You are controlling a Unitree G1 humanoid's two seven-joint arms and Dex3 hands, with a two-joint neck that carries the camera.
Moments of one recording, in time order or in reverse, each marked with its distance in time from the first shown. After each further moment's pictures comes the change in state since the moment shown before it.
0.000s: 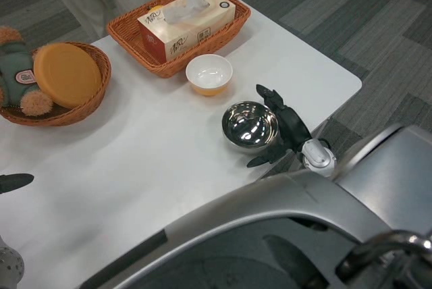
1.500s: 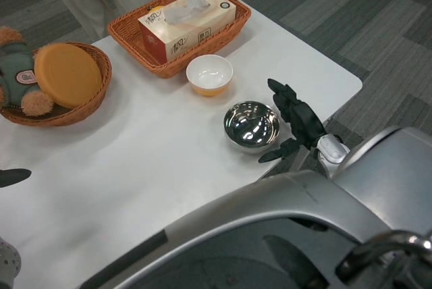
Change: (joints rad) left arm -0.038 0.000 0.001 0.033 0.000 0.000 0.000; right arm 0.096 0.019 -0.114 -0.236 0.060 0.166 0.136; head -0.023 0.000
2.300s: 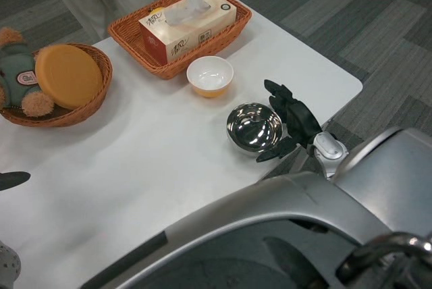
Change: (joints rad) left arm 0.011 -0.001 0.010 -0.004 0.000 0.000 0.000; right arm -0.042 -0.005 -0.012 0.012 0.007 0.068 0.032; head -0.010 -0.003
